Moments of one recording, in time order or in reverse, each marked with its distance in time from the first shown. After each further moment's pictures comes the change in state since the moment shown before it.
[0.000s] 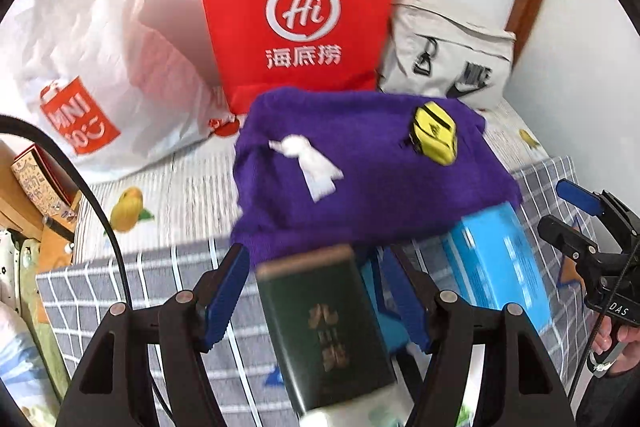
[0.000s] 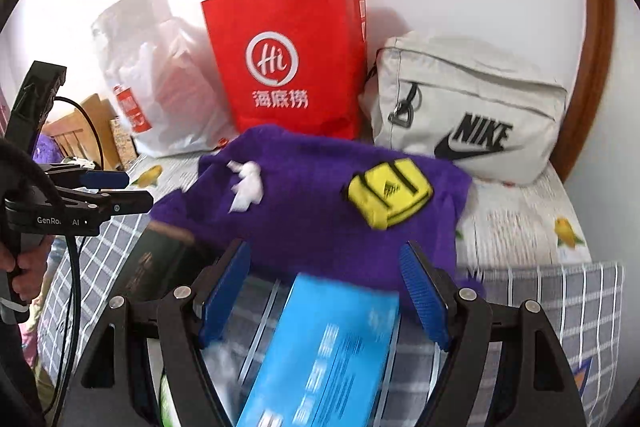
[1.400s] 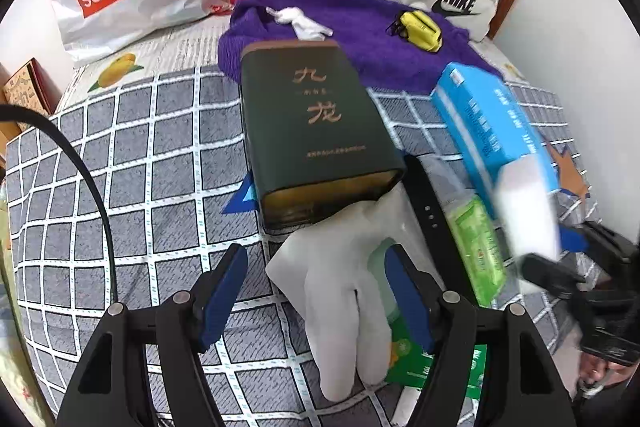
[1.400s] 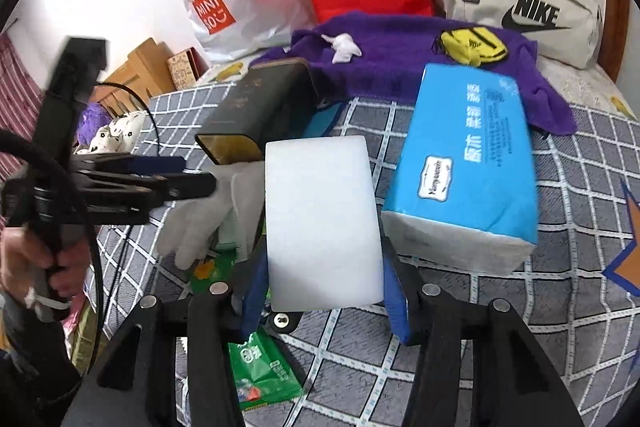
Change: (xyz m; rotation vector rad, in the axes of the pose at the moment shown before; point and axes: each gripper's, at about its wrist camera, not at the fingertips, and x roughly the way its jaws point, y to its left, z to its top) left arm 0.015 -0.001 -0.136 -0.062 0.108 -0.056; right arm -0.025 0.074 -0.138 0.033 0.166 0.196
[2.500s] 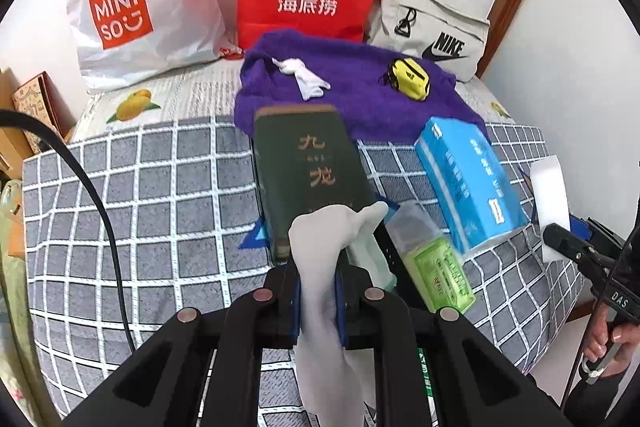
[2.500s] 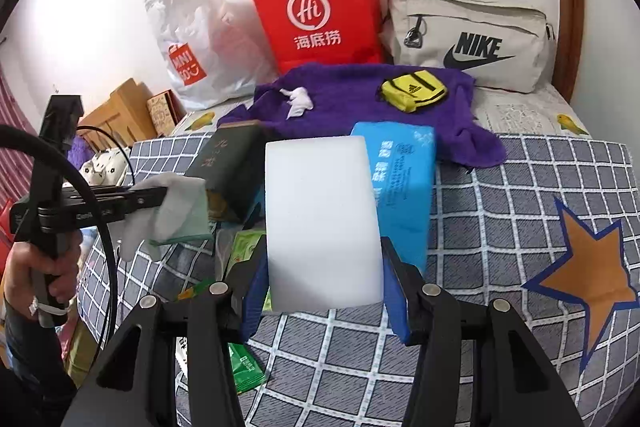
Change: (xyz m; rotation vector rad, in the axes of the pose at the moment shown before) left arm -0.051 0.007 0.015 -0.028 -0.126 -0.035; right arm -0.057 -0.038 0.012 0.052 -0.123 -0.089
